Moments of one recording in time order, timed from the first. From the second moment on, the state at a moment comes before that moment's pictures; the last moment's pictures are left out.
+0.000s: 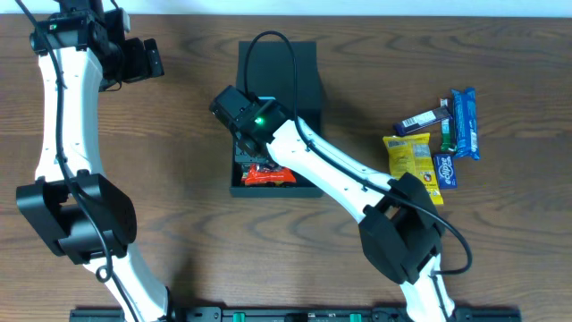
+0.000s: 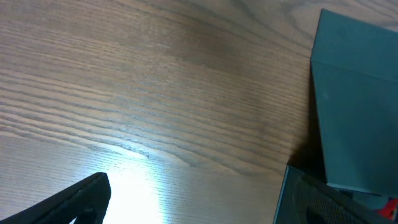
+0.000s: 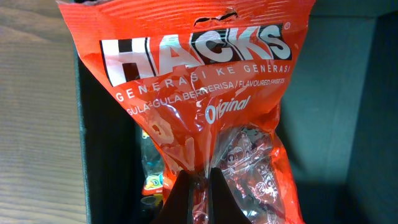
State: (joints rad) left arm 0.17 2.00 1.99 -1.15 0.15 -0.09; right arm 0.82 2.14 1.84 -1.01 0.16 0.80
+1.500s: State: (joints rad) left arm 0.17 2.00 1.99 -1.17 0.15 -0.09; right arm 0.79 2.26 1.85 -0.92 0.02 0.38
